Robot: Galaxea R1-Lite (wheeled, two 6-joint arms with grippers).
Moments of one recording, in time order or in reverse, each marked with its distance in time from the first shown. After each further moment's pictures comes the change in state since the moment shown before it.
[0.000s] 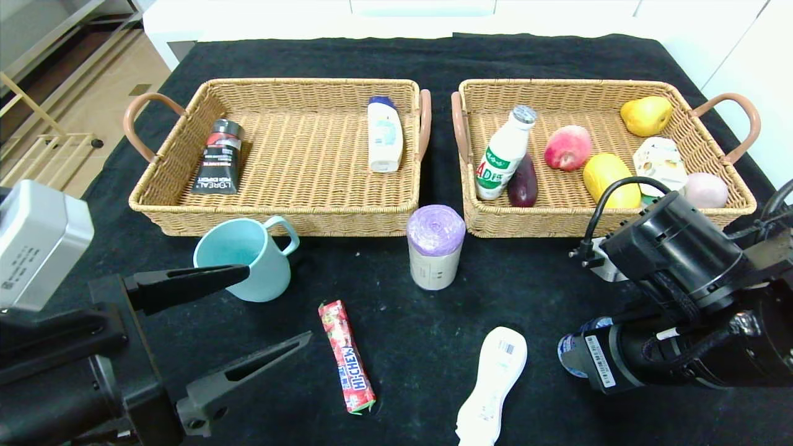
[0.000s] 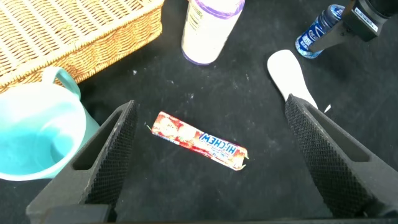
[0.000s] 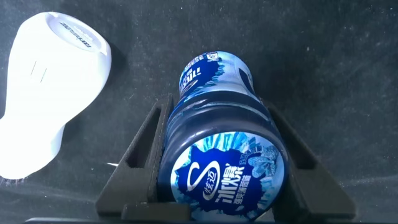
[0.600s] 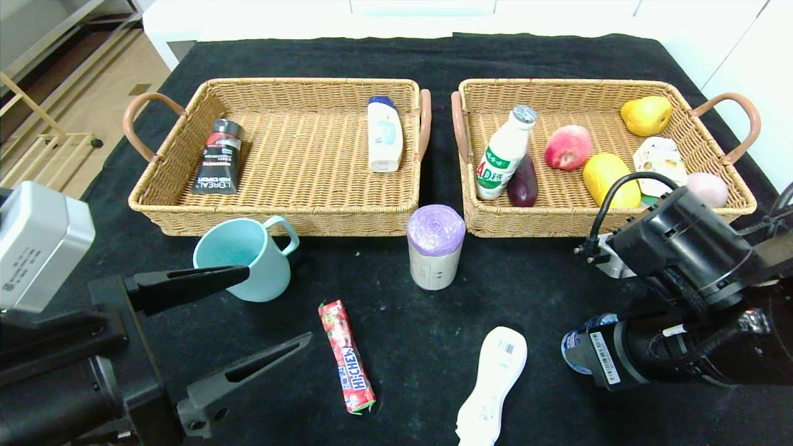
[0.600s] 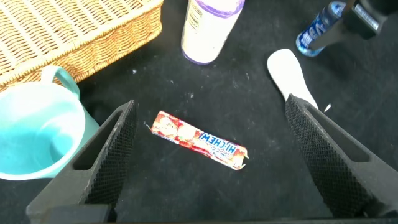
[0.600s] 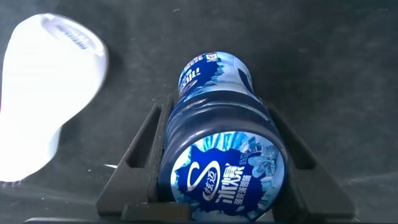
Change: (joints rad) left arm 0.000 0.000 0.002 0.000 0.000 0.000; right arm 0.002 -0.016 -0.003 0.007 -0.023 -0.001
